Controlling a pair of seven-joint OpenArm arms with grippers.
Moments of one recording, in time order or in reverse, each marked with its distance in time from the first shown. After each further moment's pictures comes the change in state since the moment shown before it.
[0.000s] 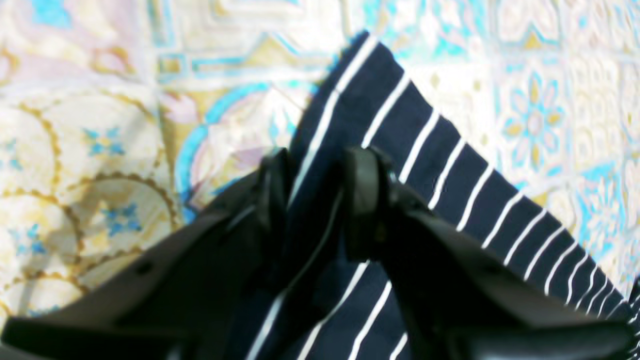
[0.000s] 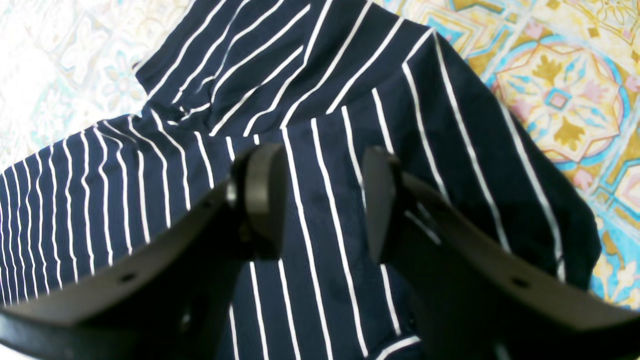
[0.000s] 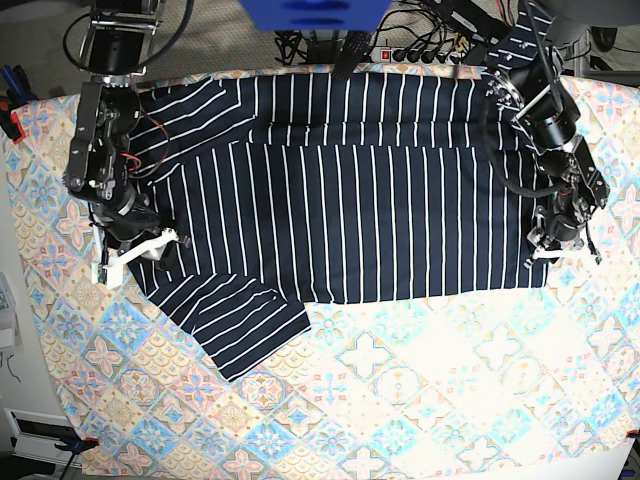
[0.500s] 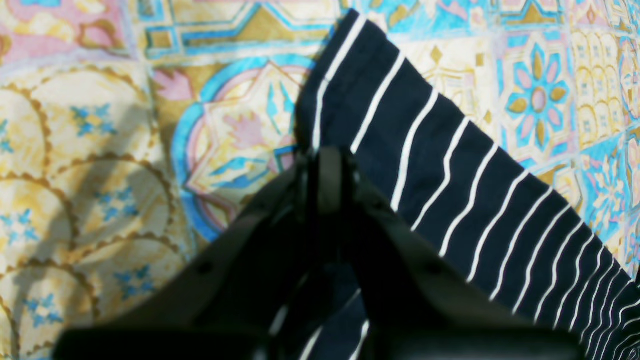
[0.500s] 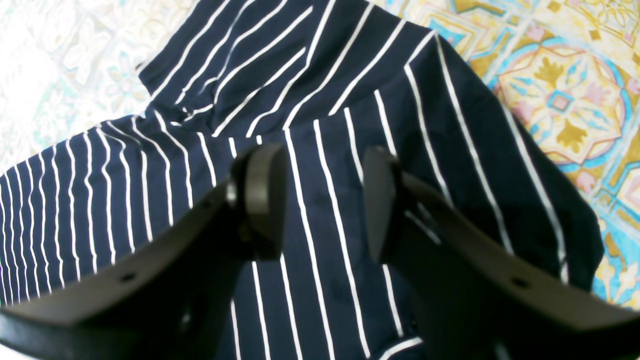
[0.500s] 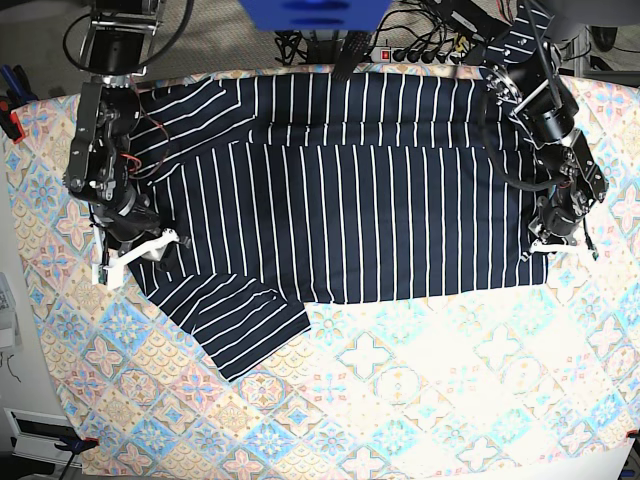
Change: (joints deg) left arm 1.2 0.2 0.0 0.5 -0.1 -3.7 0.2; right arm 0.2 -0.1 0.0 0.0 -0.1 0.0 0.0
